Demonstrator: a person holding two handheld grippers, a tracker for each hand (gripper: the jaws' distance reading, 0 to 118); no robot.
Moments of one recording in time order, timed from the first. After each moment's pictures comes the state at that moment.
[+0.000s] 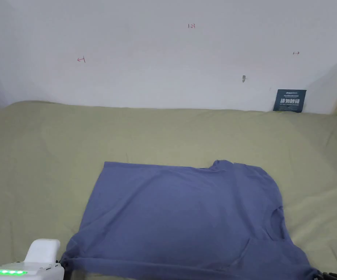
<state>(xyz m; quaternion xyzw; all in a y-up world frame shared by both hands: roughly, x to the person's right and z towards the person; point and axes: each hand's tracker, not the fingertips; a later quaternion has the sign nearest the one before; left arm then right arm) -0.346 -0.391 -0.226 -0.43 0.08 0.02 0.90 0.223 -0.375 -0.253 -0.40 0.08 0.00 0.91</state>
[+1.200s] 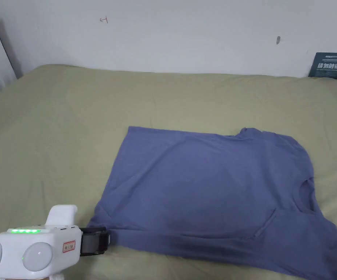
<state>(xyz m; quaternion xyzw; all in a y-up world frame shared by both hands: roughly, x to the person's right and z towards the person) -0.364 -0.410 -0.223 -0.45 0.05 0.10 0.89 0.216 -0.363 -0.229 -0.36 0.06 -0.03 0.93</state>
